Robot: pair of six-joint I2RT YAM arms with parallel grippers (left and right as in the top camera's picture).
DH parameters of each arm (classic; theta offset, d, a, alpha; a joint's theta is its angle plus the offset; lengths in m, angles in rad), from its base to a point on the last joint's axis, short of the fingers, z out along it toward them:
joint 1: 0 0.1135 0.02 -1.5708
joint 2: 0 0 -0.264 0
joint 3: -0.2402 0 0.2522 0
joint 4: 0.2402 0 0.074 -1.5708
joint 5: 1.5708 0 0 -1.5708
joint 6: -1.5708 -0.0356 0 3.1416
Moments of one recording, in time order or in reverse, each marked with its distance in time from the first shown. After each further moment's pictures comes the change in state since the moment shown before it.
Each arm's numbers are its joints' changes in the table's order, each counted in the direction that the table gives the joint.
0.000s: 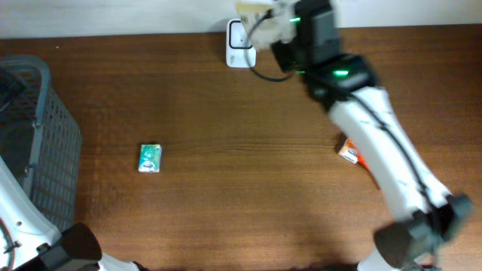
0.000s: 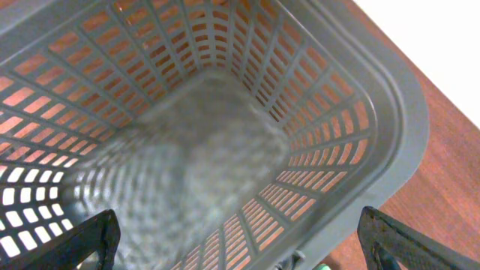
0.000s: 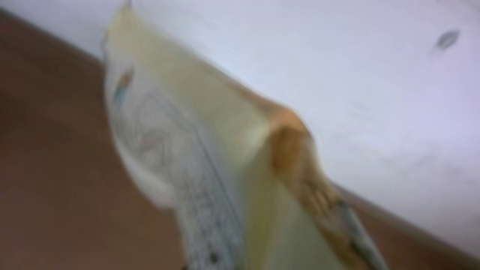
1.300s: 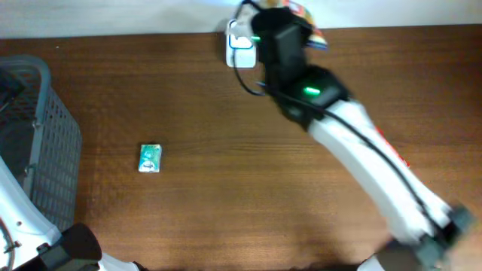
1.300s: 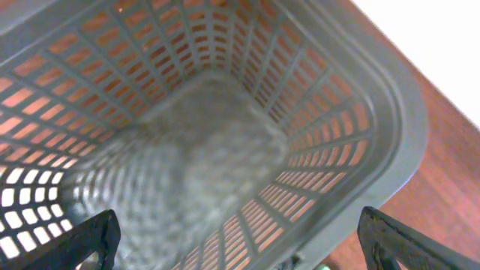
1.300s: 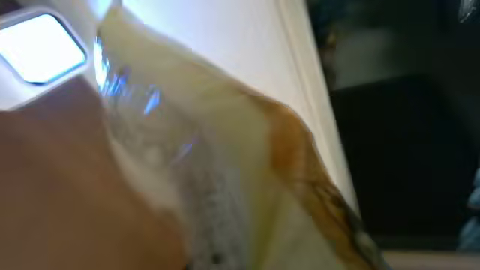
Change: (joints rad) left arm 0.000 0.000 0.000 0.001 0.001 0.000; right arm 0.134 -0.105 -0.011 0.057 0.345 0.469
